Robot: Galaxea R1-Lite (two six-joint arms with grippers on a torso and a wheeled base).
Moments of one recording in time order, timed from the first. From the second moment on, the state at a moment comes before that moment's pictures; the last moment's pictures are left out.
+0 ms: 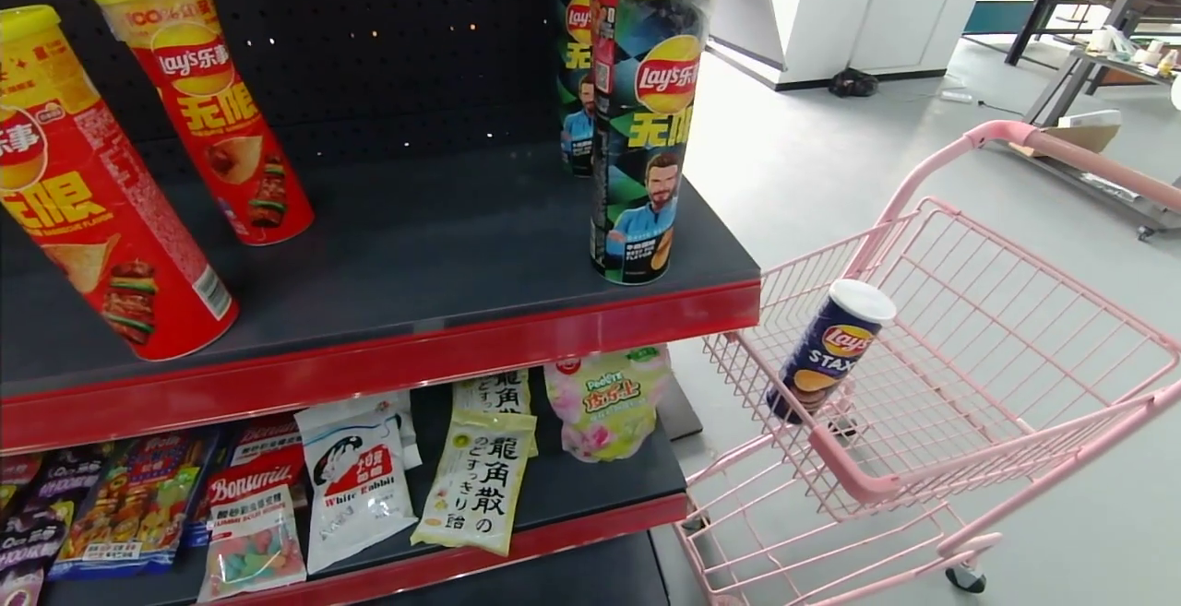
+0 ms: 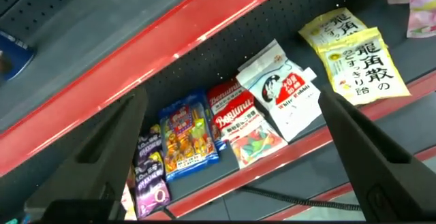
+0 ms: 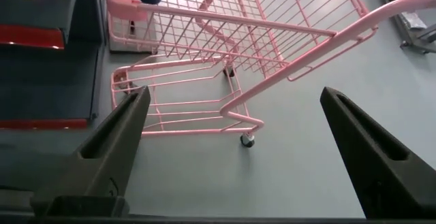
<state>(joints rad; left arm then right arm) -0.37 0.25 -0.34 0.24 0.41 0.43 0.21 0.10 -0.23 0.38 -0.30 -0.34</state>
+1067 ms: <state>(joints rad) -0.38 0.21 -0.35 0.24 0.28 0.48 0.22 0.21 -0.24 0.20 -0.25 -0.26</state>
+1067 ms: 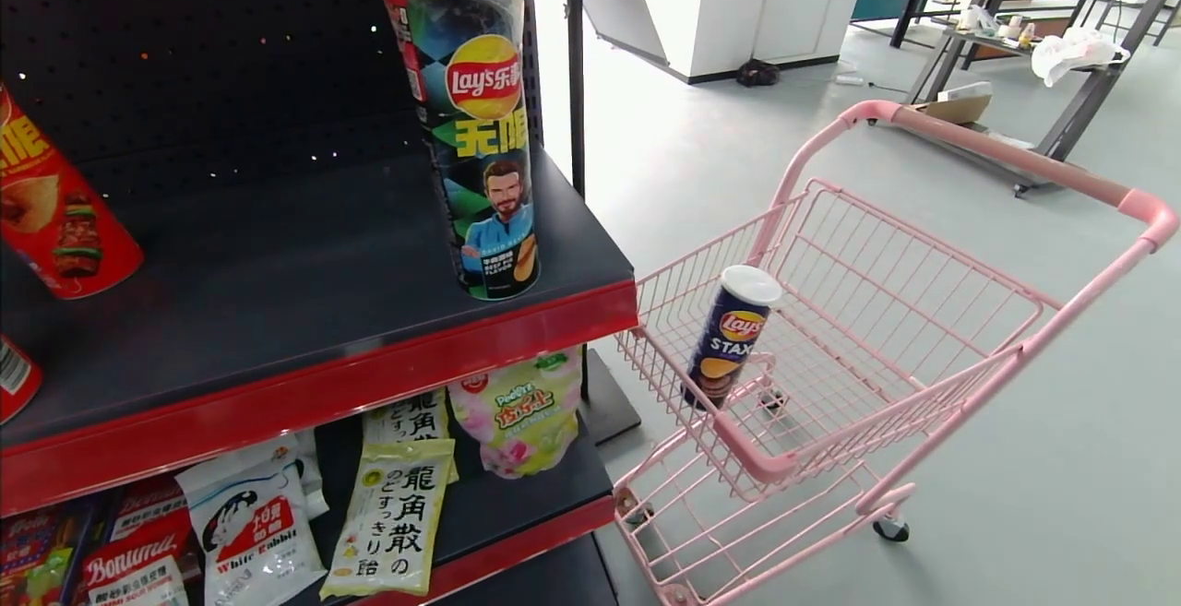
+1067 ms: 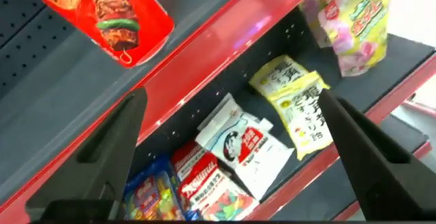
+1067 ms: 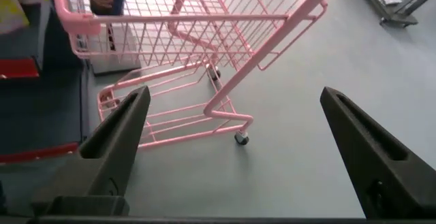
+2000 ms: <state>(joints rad) -0.37 0.13 -0.37 0.24 0.10 0.04 0.28 1.37 -0.51 -0.66 -0.08 0.17</state>
